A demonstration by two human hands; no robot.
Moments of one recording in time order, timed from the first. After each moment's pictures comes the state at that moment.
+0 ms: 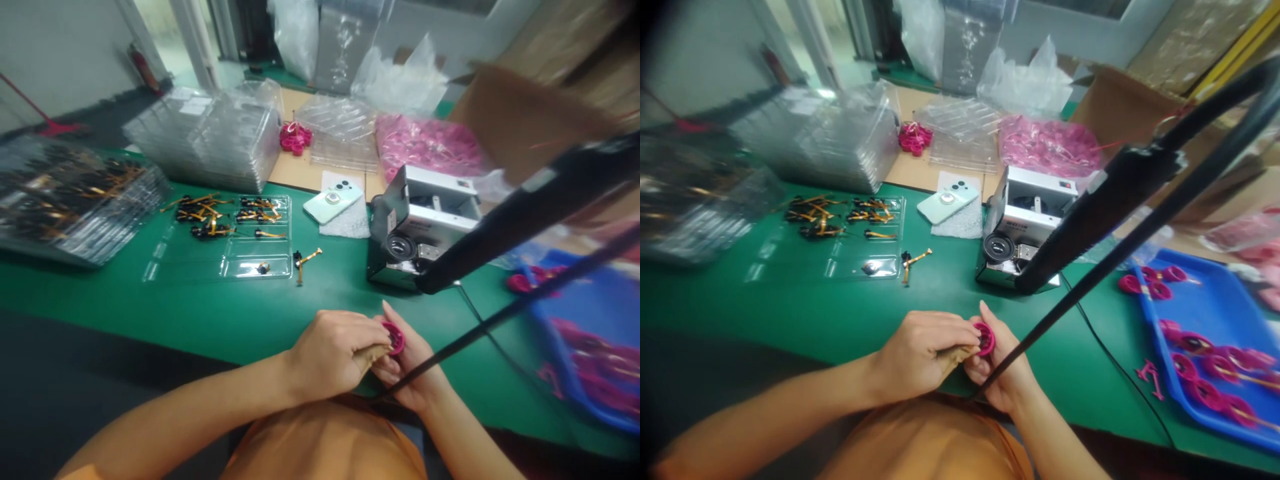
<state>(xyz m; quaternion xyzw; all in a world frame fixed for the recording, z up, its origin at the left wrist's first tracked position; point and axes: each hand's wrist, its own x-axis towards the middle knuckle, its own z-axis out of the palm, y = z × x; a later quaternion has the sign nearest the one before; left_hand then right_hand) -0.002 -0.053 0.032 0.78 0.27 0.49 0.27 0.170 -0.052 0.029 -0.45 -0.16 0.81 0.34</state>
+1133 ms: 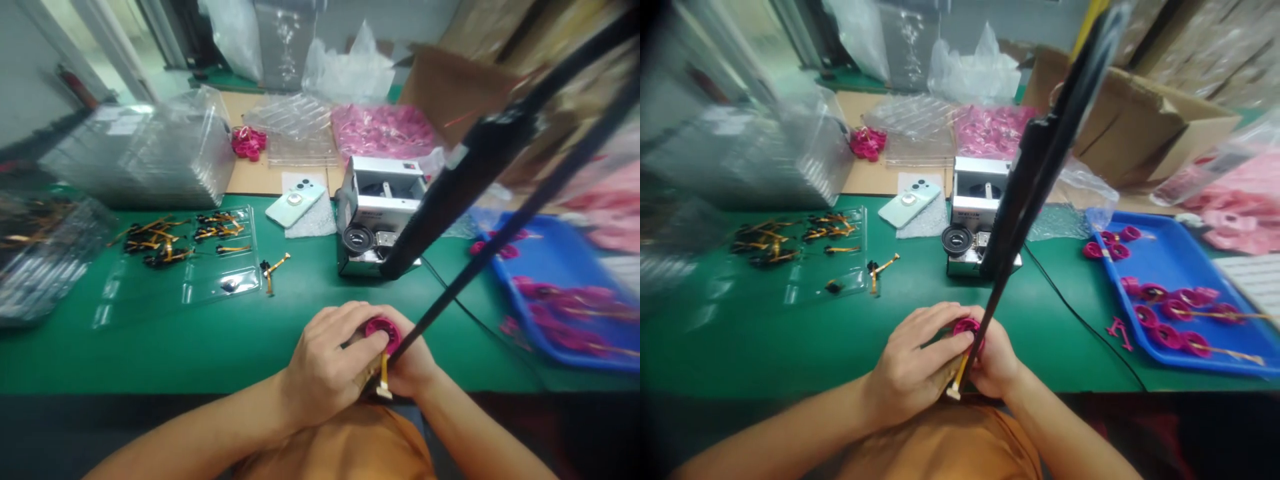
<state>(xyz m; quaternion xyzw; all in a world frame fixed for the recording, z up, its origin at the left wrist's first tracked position) 0.018 -0.056 0.042 0.82 0.28 0.49 0.09 0.182 -0.053 0.045 -0.44 -0.19 0.78 0.39</state>
